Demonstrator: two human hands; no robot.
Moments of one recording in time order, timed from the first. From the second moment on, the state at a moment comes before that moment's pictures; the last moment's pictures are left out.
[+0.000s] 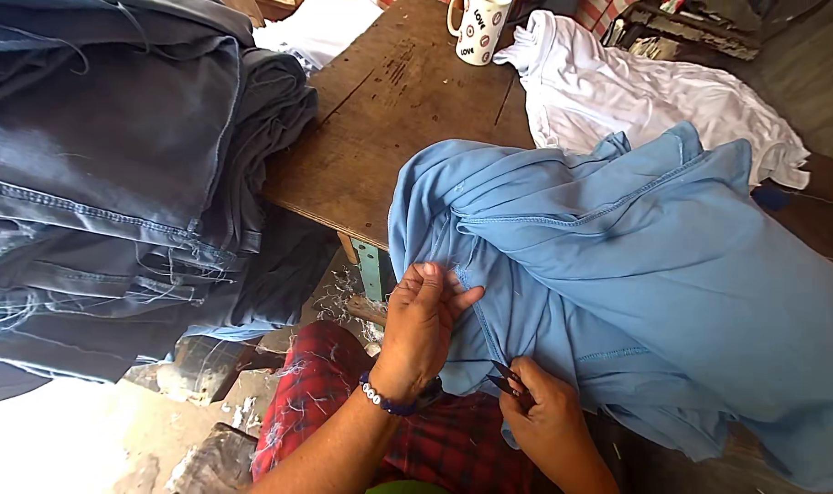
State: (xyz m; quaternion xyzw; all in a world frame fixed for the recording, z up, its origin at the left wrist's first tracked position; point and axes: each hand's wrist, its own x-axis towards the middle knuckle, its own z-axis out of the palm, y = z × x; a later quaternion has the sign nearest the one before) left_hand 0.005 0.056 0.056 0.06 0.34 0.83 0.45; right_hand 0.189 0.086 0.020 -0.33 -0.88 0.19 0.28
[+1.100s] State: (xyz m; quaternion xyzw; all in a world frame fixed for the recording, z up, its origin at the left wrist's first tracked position) left_hand 0.014 0.056 0.037 0.12 0.34 0.85 0.39; right_hand 0.187 0.083 0.021 -0.33 -0.83 0.30 0.34
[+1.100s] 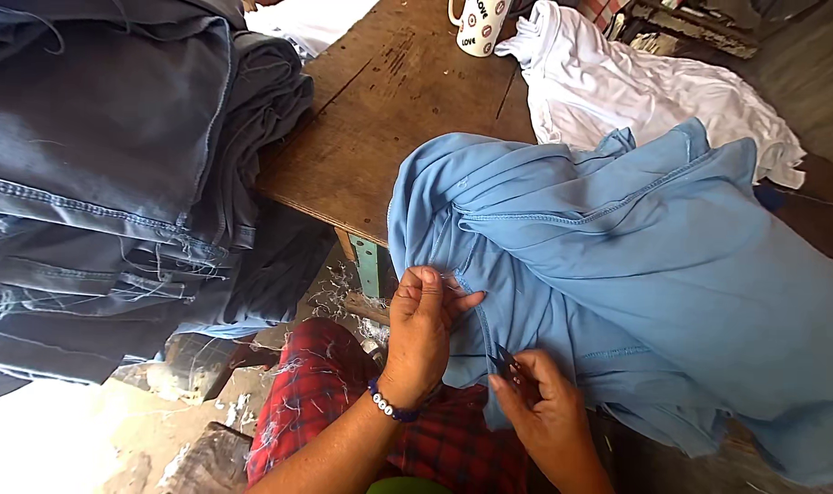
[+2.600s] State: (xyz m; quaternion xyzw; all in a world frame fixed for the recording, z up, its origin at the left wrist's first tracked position) left_hand -0.004 0.074 0.054 0.38 0.65 0.62 0.21; right_hand 0.134 0.116 0.050 -0.34 -0.71 0.40 0.48
